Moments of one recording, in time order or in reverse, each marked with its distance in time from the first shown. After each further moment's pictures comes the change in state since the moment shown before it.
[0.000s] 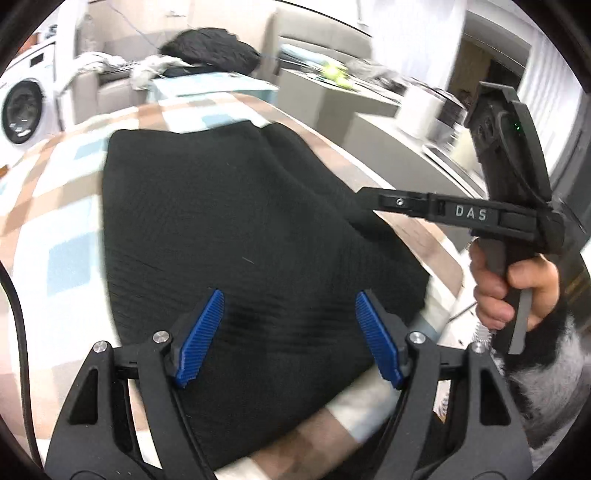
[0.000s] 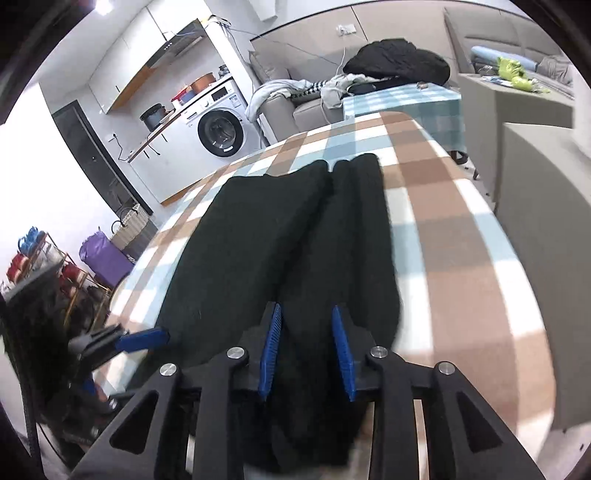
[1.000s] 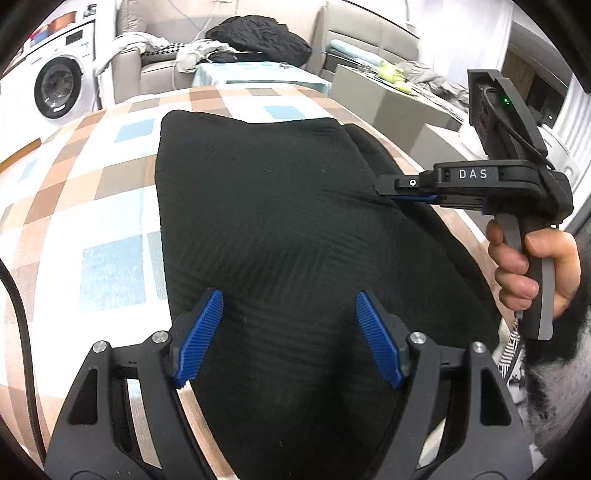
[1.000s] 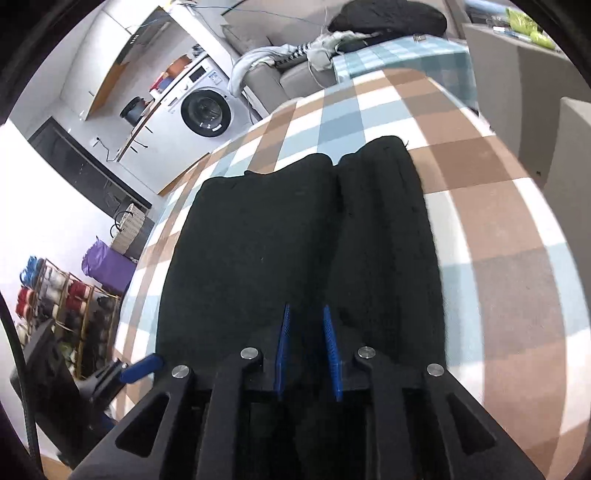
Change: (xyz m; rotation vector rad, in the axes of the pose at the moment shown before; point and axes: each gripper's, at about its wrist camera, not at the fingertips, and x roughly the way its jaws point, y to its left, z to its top) left arm 0.029 0.061 0.024 -0.108 0.042 0.116; right arm 0.083 -0.004 0.059 0.120 0.169 0.061
